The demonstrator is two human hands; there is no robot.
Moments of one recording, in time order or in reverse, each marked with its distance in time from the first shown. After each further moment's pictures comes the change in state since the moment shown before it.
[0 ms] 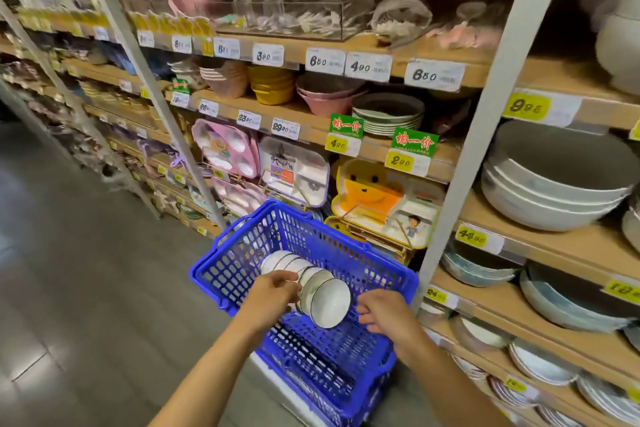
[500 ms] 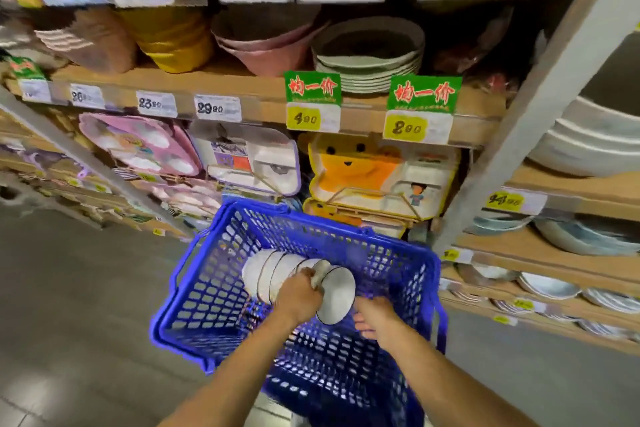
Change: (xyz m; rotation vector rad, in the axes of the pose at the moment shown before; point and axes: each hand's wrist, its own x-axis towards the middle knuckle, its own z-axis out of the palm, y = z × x) left_hand 0.190 -0.049 0.051 0.799 -0.307 0.064; right_hand 0.138 0.052 0.066 0.236 0.225 0.508
